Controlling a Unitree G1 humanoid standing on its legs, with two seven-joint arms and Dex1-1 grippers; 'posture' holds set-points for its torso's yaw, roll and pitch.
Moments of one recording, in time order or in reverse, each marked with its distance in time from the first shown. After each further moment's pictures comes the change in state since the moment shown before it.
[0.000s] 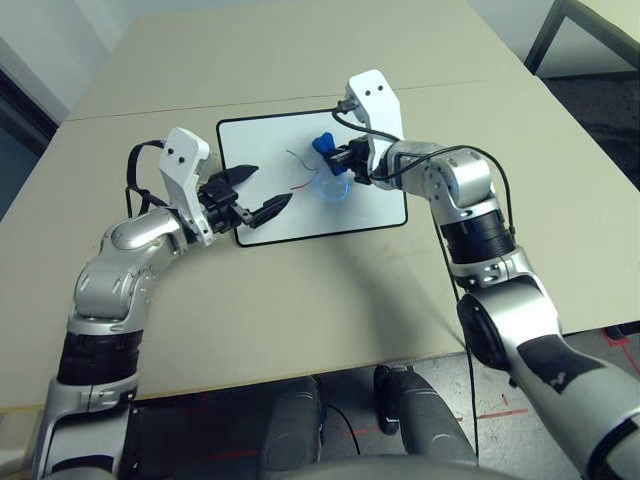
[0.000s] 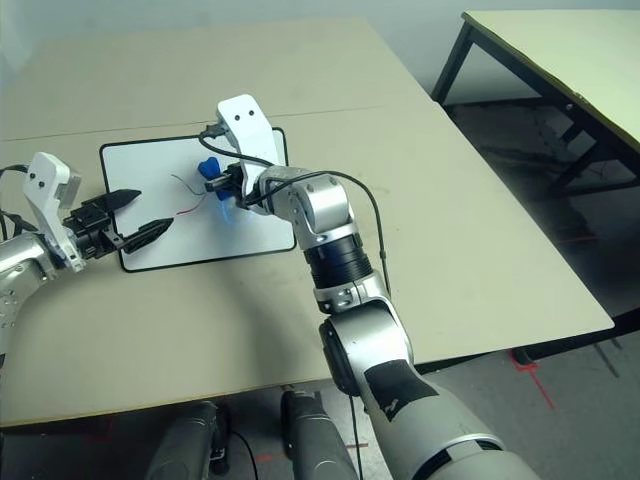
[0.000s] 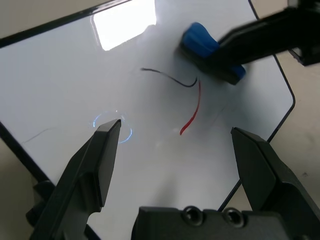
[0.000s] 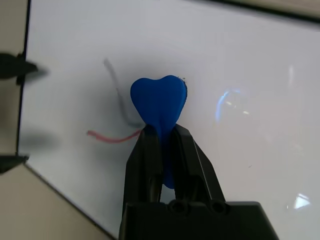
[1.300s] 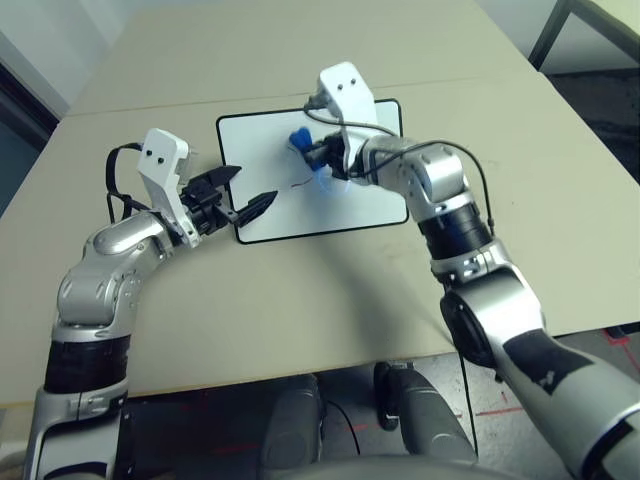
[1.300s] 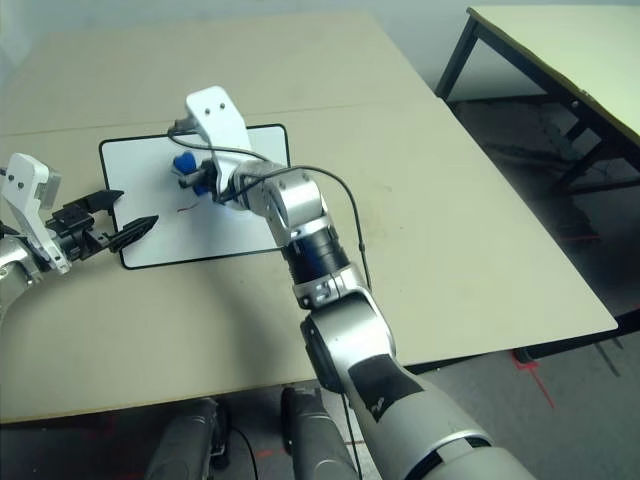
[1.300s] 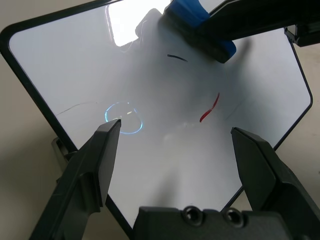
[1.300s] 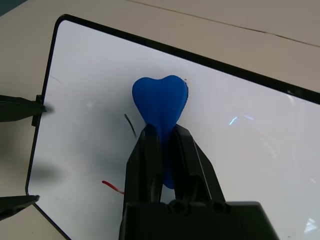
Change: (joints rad) left arm 0.017 0.011 0.041 -0.003 -0.025 0.008 0.026; right arm -0.151 0.074 -0.044 0.214 -0.033 -0.183 -0.013
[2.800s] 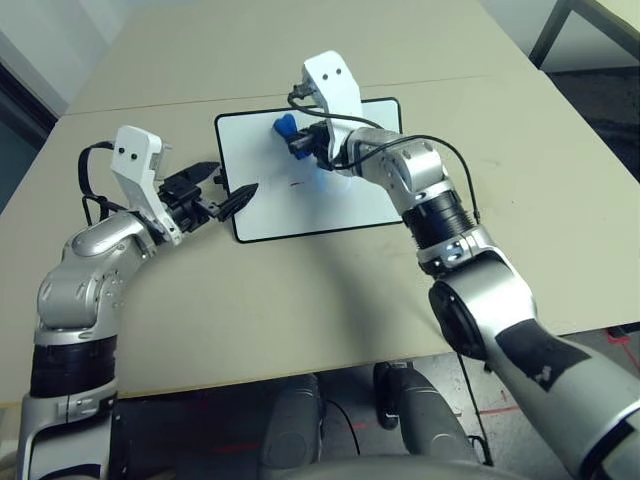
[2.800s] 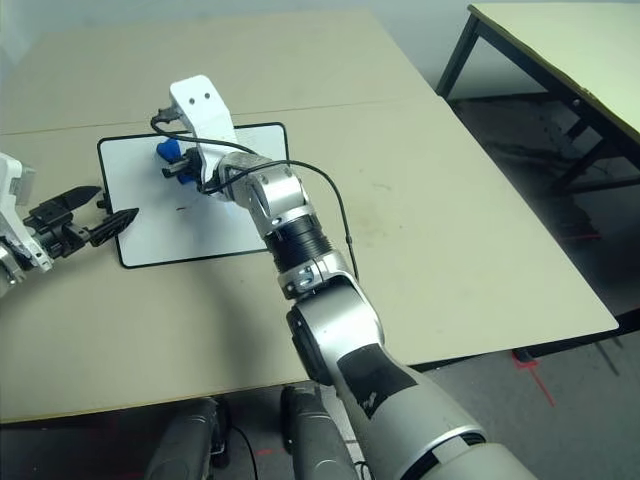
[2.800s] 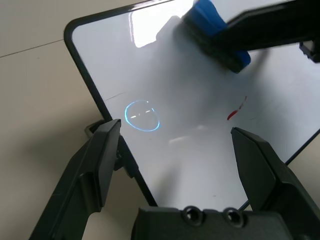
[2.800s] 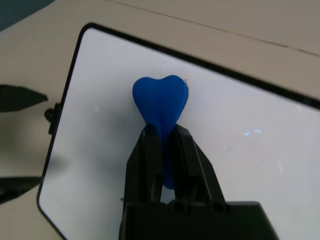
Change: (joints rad) left arm 0.012 0.017 0.069 0.024 -0.018 0.010 0.026; right arm -0.024 0.044 0.017 0.107 -0.029 -0.115 0.022
